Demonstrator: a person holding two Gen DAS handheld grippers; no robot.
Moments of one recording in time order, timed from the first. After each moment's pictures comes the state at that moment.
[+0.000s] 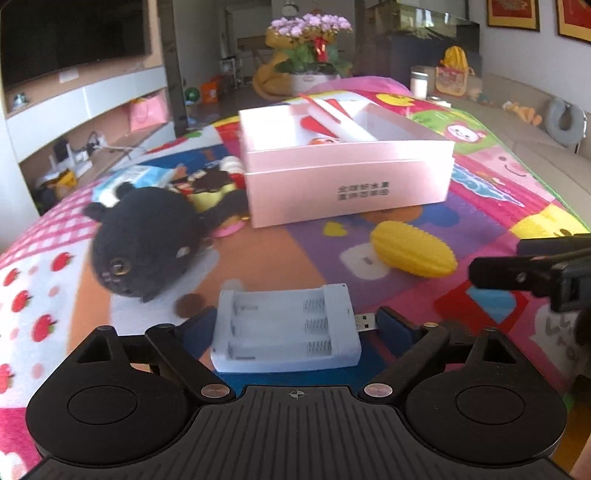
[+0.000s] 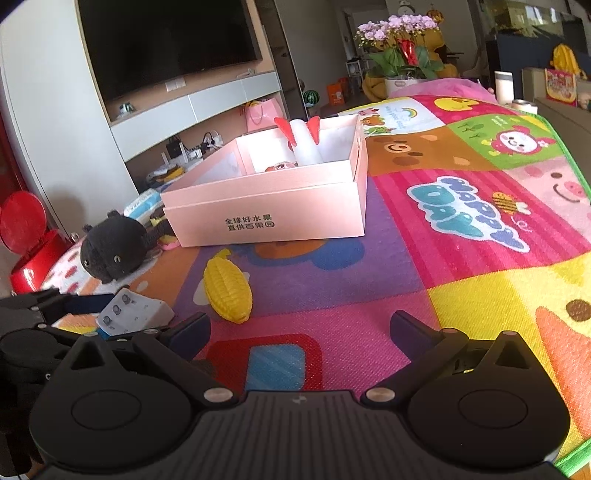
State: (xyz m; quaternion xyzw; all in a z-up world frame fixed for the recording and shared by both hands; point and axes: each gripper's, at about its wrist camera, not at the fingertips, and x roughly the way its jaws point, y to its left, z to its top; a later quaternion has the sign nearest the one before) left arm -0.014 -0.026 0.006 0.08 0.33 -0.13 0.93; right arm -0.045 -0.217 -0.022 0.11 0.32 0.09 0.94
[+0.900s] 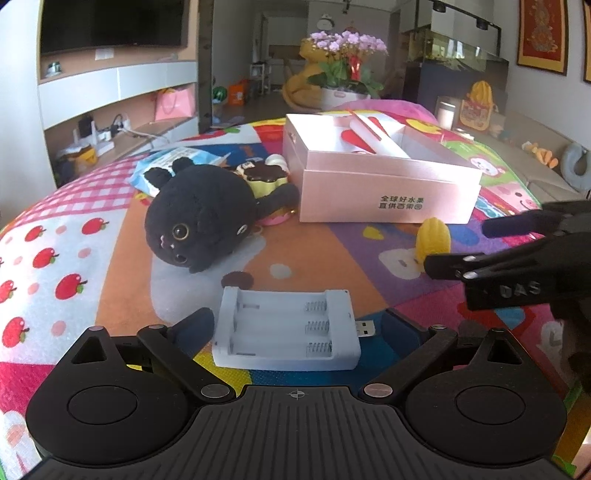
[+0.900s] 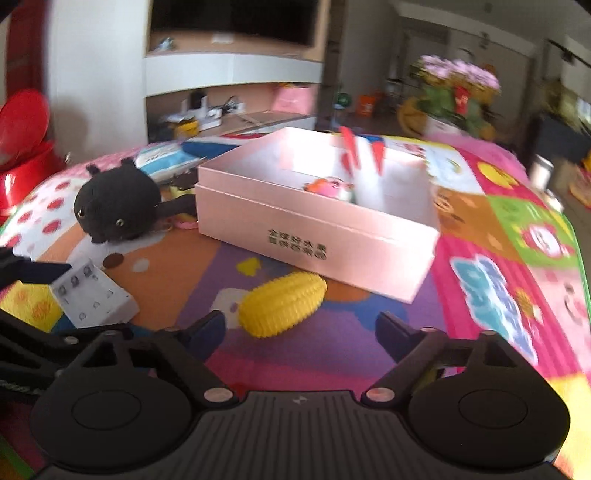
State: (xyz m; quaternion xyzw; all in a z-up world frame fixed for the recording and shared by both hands) left arm -0.024 0.010 0.006 0.01 0.32 -0.11 0.94; right arm -0.005 -0.141 -0.009 -0.09 0.33 0.10 0.94
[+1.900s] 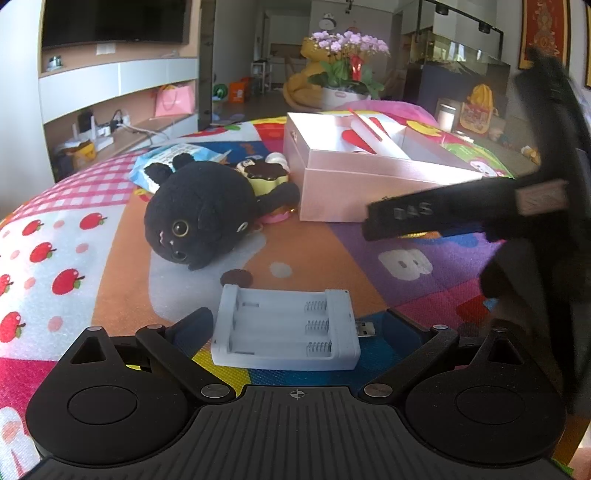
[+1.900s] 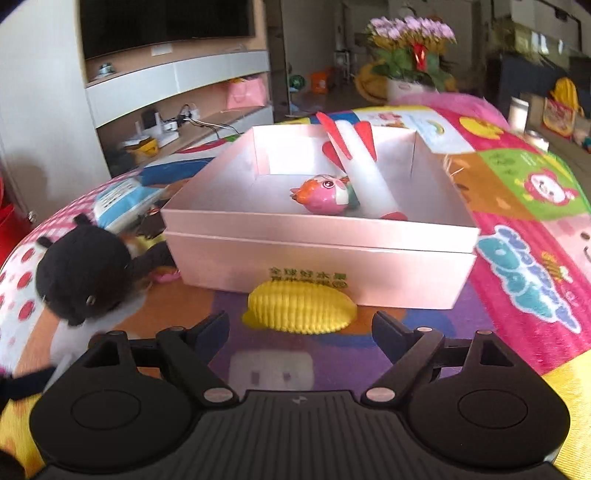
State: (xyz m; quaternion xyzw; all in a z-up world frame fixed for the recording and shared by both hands) left arm -0.025 0.010 0.005 0.00 0.33 -0.11 0.94; right arm 0.043 -0.120 -0.015 0.03 0.36 0.03 0.93
